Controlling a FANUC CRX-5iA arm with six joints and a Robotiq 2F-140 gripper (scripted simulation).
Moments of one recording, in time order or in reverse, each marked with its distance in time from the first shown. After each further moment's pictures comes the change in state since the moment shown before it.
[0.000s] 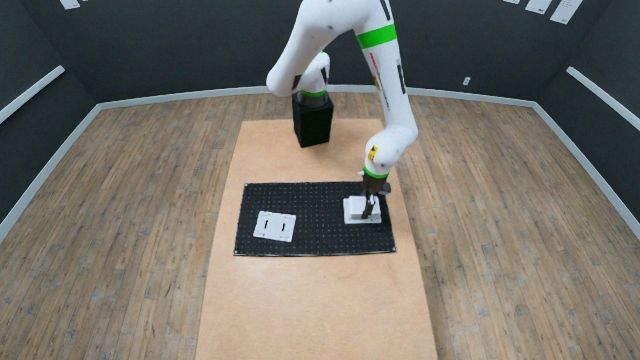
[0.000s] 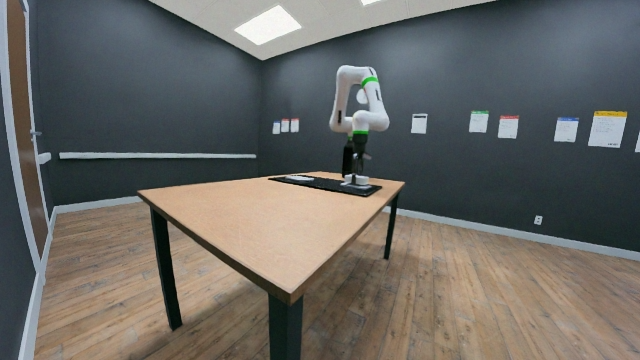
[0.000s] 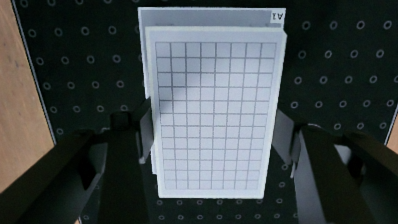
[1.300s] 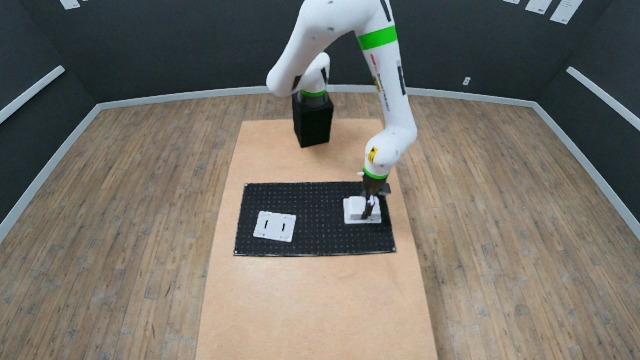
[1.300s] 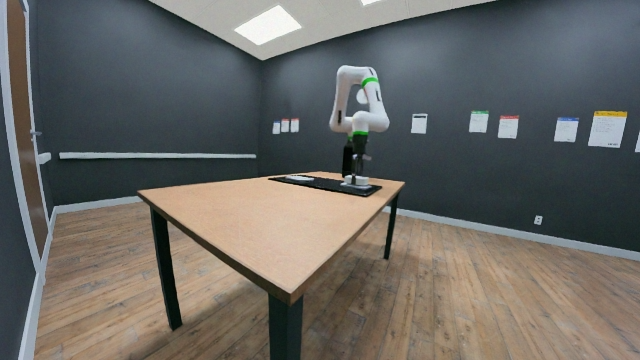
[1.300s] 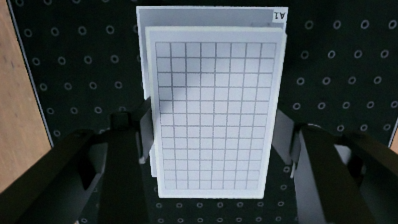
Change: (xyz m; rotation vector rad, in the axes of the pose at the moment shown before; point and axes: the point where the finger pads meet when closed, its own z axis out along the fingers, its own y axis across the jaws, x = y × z) arm 0.000 0.000 0.005 0.000 0.000 0.000
